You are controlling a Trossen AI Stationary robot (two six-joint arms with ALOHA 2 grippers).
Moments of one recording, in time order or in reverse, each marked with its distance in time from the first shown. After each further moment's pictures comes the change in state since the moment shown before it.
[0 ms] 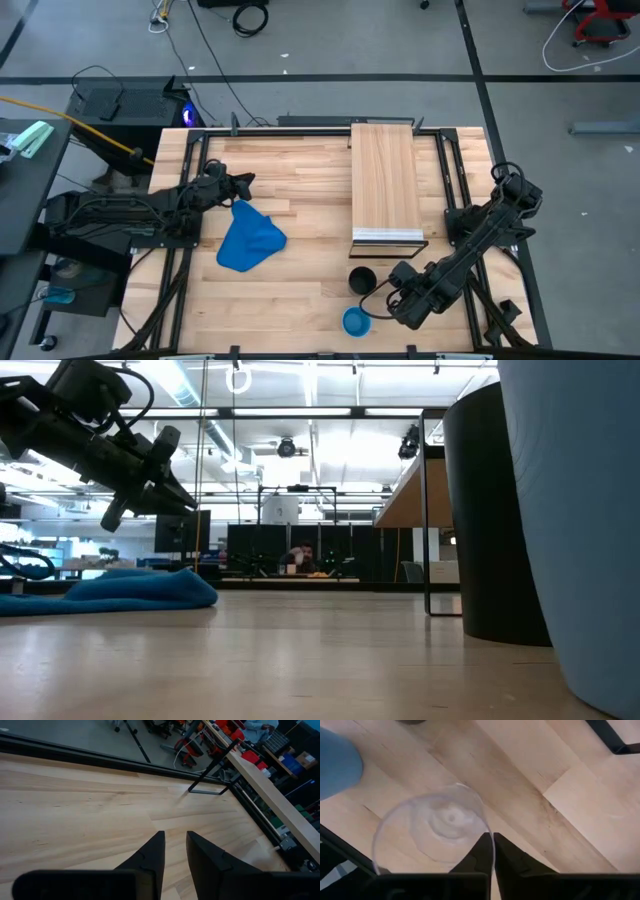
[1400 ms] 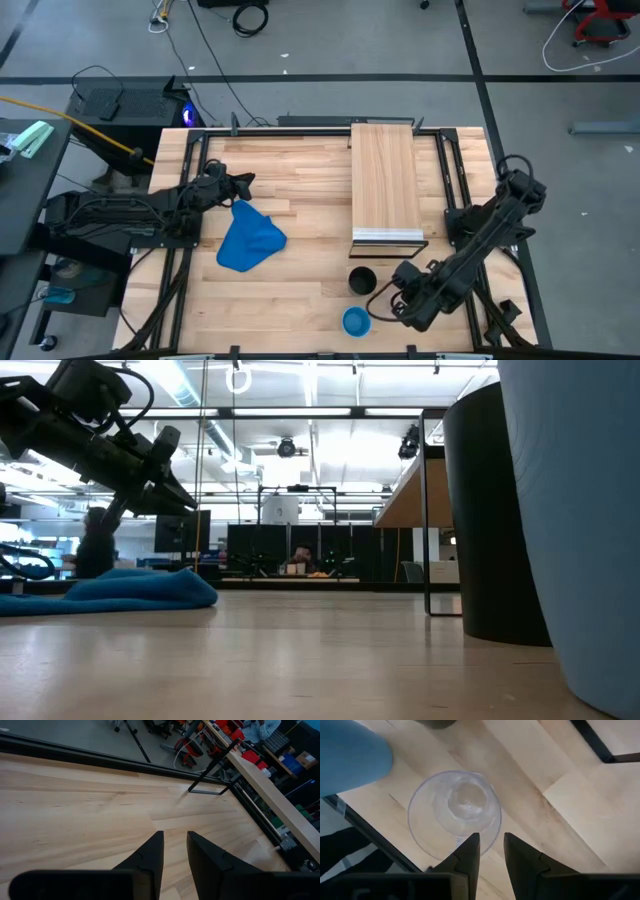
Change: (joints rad) left arm 0.000 0.000 0.000 0.000 0.000 0.000; right arm 0.018 -0.039 0.073 -0.081 0.030 -0.034
